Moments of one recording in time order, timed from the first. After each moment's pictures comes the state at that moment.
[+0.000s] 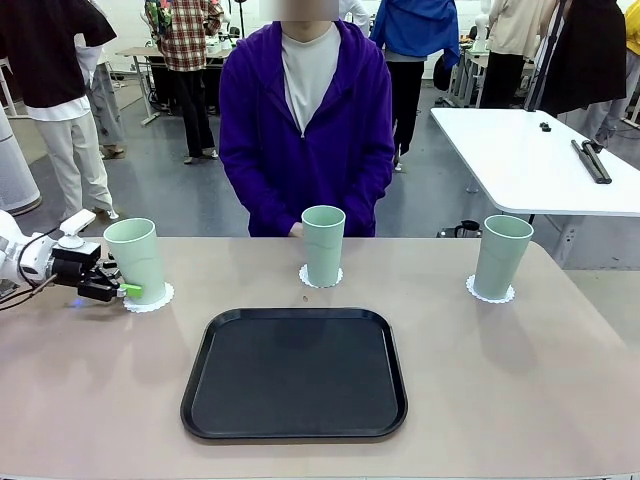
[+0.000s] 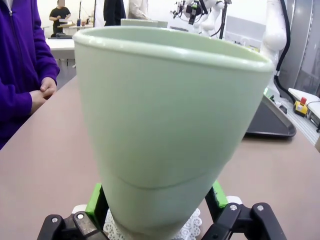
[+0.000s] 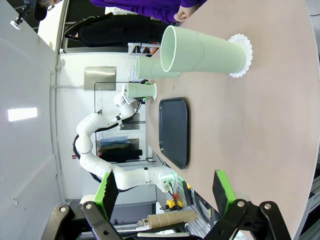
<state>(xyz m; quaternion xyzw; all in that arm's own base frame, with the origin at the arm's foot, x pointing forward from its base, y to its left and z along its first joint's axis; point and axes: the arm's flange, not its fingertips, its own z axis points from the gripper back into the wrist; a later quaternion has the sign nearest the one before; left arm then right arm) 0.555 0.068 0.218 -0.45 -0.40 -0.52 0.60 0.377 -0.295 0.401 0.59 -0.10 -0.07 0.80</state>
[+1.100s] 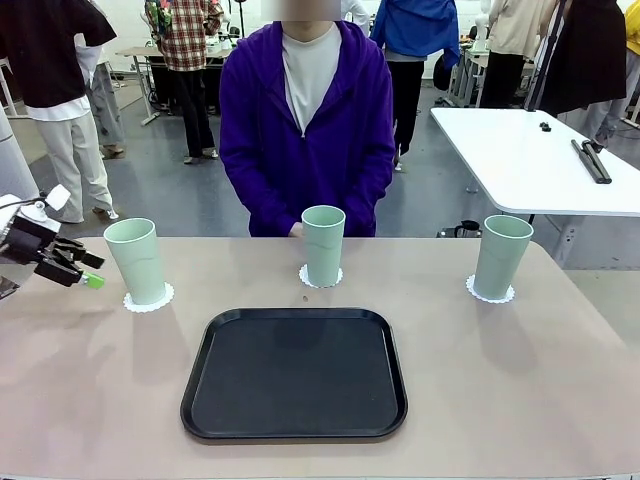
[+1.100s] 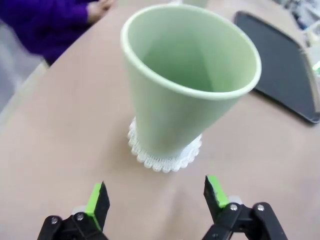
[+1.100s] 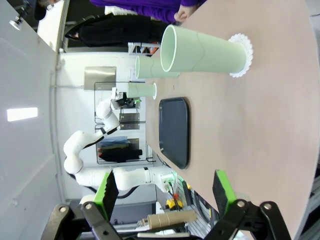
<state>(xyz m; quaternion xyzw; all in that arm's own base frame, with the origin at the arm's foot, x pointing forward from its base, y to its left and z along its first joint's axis) 0.501 0.100 0.328 -0.21 -0.28 -0.46 0.81 0.377 -0.295 0.401 0.59 -0.10 -0.07 0.80</state>
